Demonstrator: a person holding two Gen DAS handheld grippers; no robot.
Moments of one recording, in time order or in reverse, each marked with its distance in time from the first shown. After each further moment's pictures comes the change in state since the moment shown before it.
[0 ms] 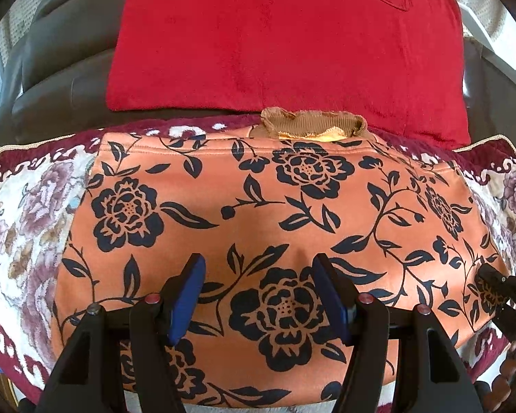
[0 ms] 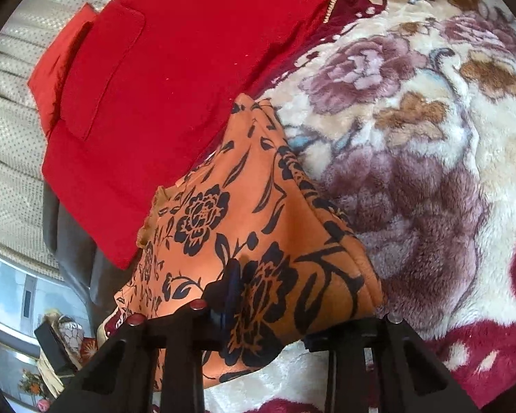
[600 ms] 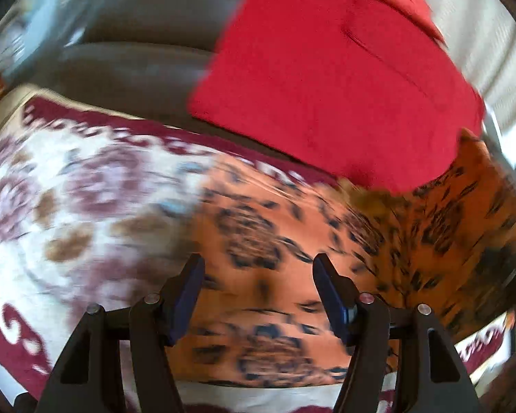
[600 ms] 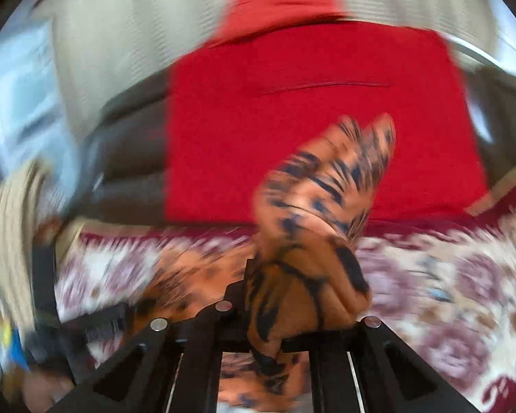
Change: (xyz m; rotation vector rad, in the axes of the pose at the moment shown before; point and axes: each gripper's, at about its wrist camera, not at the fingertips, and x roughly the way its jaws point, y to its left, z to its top) left arm -0.068 0.155 -0.001 -0.307 -0.127 -0.116; right arm 0.007 0.268 -0.134 -0.930 -0.105 -0.013
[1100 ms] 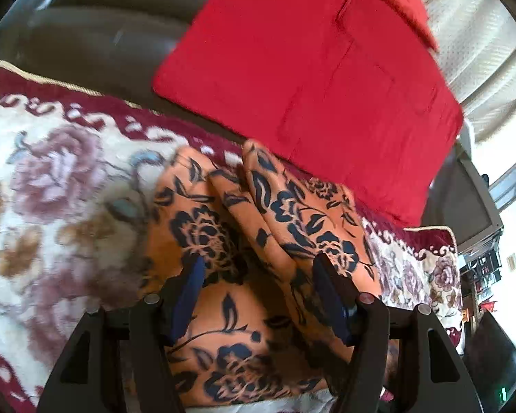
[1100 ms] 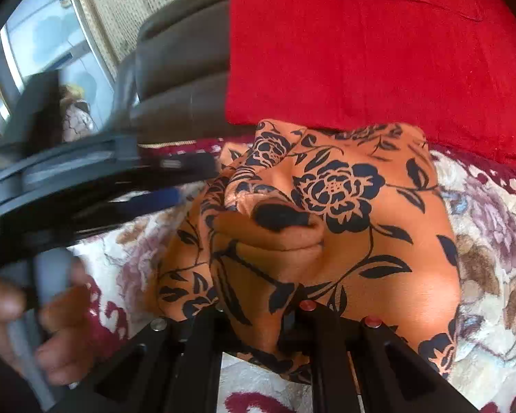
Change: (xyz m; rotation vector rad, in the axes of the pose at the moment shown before) left arm 0.047 -0.013 0.027 -0.030 0.151 -0.197; right arm 0.060 0.033 -0.045 0.018 0.191 0.152
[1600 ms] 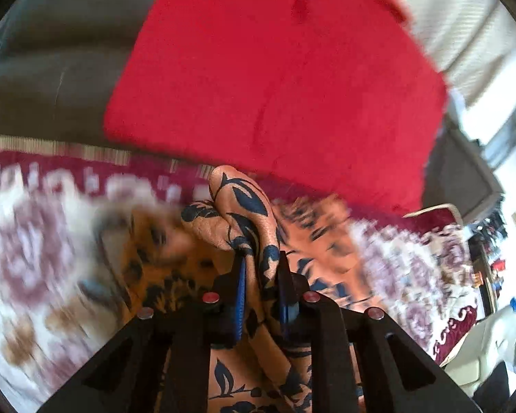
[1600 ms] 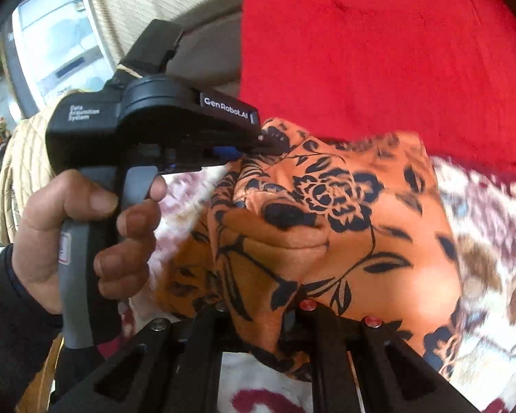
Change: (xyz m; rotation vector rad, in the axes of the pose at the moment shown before) left arm 0.005 -0.028 0.046 0.217 -0.051 -0.053; right arm -0.028 0.006 -0.005 -0.043 -0.091 0.025
